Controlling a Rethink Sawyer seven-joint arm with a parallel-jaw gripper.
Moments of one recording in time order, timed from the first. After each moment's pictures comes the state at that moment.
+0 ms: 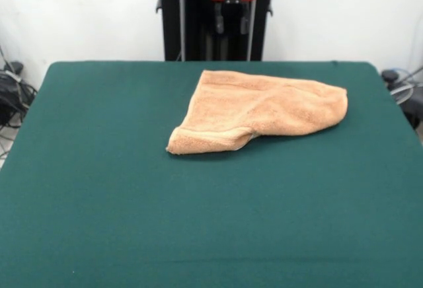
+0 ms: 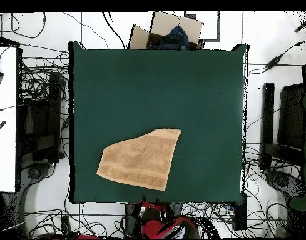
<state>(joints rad) -0.09 -0.55 -0.34 2.25 -0.89 -0.53 2.66</state>
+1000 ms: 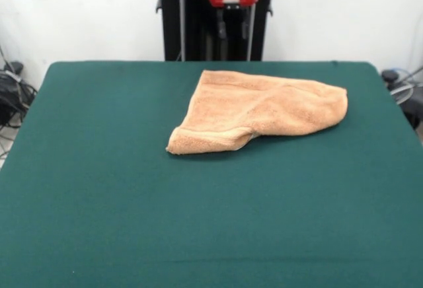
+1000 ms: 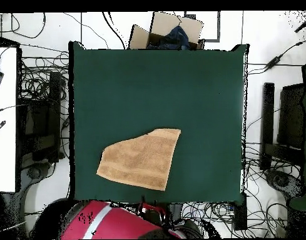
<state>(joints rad) -0.10 -0.38 -0.40 2.25 -0.82 -0.75 2.66</state>
